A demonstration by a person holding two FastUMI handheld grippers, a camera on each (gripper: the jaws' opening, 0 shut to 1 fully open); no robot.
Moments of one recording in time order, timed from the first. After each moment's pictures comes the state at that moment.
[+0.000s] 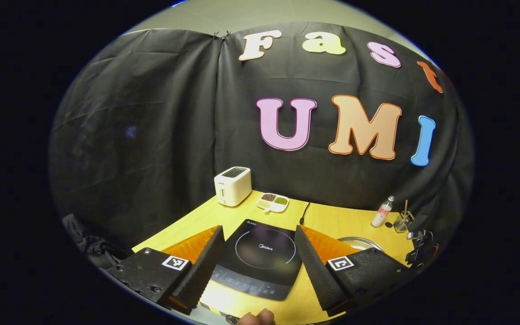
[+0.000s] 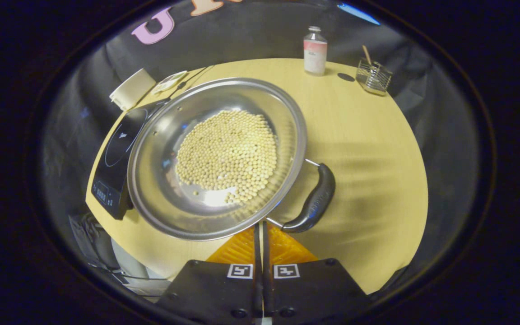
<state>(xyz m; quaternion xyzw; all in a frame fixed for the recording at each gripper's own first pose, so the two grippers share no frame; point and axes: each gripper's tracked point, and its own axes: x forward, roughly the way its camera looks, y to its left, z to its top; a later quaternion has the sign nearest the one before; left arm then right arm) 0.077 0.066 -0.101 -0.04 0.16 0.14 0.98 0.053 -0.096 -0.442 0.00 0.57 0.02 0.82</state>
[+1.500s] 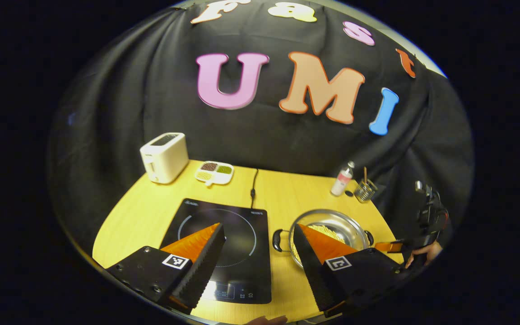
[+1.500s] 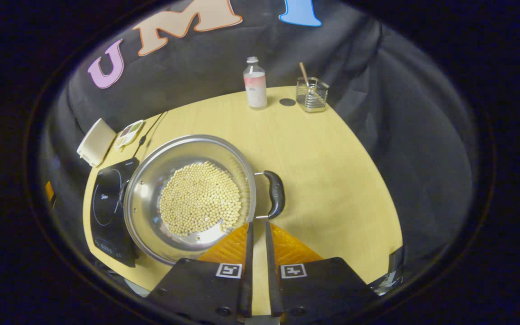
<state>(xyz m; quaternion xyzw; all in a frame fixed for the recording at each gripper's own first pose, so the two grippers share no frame) 0.149 0.010 -0.215 -0.07 0.28 -0.10 0.95 0.086 -0.130 -0.372 0.03 0.48 -0.16 0.86</state>
